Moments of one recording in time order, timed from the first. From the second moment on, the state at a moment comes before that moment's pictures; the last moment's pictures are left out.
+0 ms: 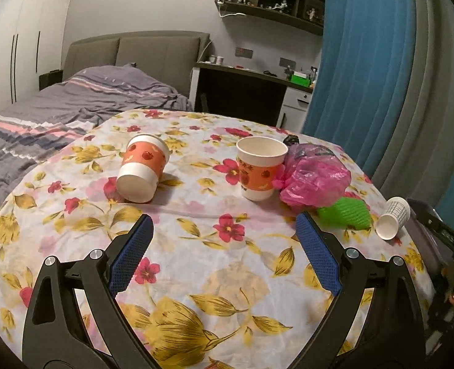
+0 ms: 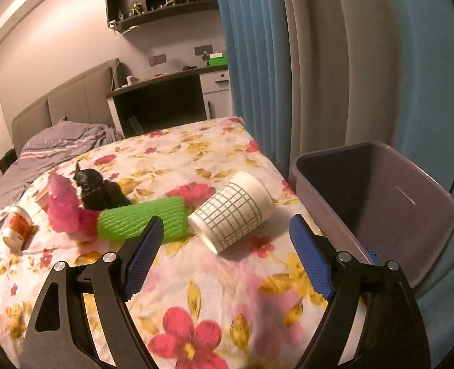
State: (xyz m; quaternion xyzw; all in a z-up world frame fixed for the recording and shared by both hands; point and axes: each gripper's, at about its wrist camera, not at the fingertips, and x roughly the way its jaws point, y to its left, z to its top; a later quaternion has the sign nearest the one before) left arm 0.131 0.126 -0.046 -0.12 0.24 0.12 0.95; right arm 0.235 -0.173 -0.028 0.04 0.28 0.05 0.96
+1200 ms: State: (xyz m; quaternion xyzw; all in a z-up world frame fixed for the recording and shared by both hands) left arm 0.150 0.108 -0.054 -0.12 0.27 0.11 0.95; right arm 0.314 -0.177 -0.067 -0.07 0.37 0.17 0.91
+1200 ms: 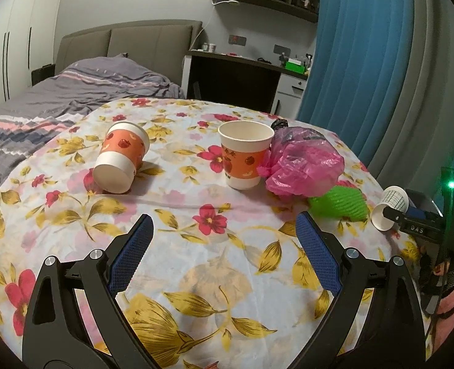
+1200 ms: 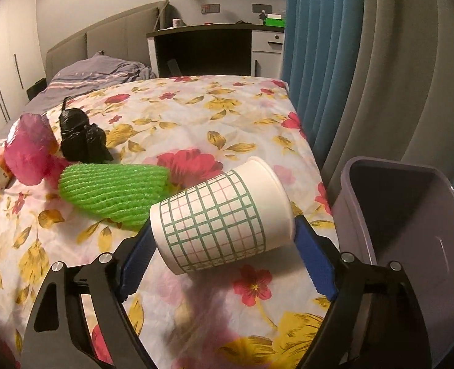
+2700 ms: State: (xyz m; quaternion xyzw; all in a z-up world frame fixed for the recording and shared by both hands) left arm 0.221 0.251 -0.084 -0.15 0.36 0.17 0.91; right arm 0.231 -0.163 -0.036 0.01 0.31 0.18 0.93
